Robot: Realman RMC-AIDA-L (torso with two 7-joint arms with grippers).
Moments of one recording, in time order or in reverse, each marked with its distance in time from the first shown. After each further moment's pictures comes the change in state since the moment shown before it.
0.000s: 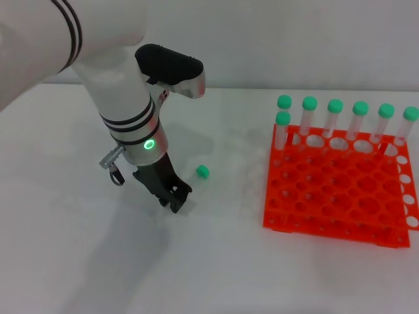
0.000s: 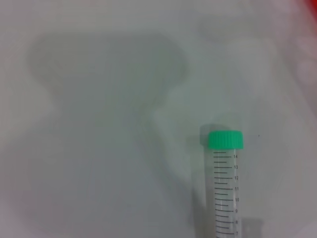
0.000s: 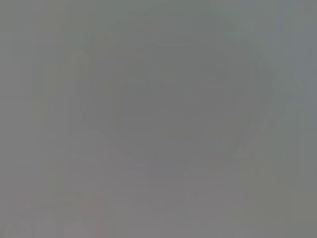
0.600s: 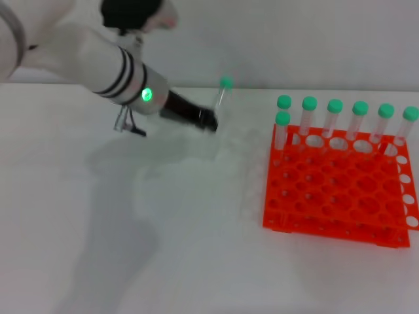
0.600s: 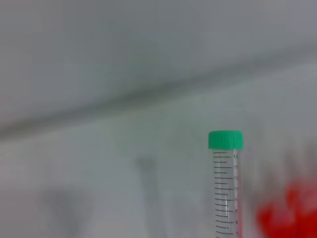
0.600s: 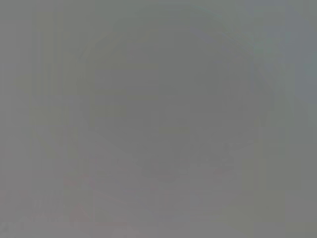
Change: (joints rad) left arm 0.070 0.002 0.000 -0.205 -0.612 -0.116 0.350; right arm -0.003 0.001 0.007 0.000 0.012 0.000 0.000
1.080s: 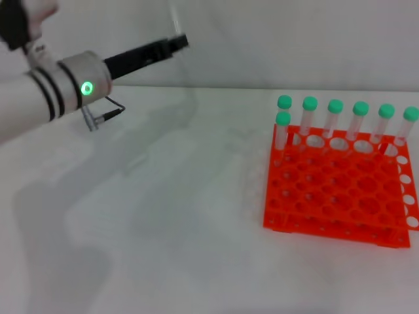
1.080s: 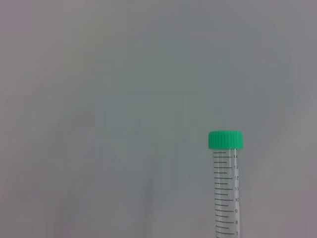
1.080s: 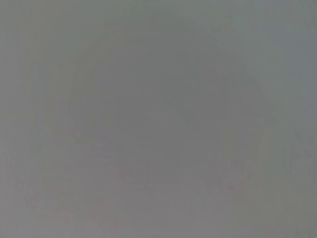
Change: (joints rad) left arm 0.342 0.000 0.000 -0.011 -1.076 0.114 0.628; right arm -0.004 -0.008 0.037 -0.016 -0.002 -0.025 0.124
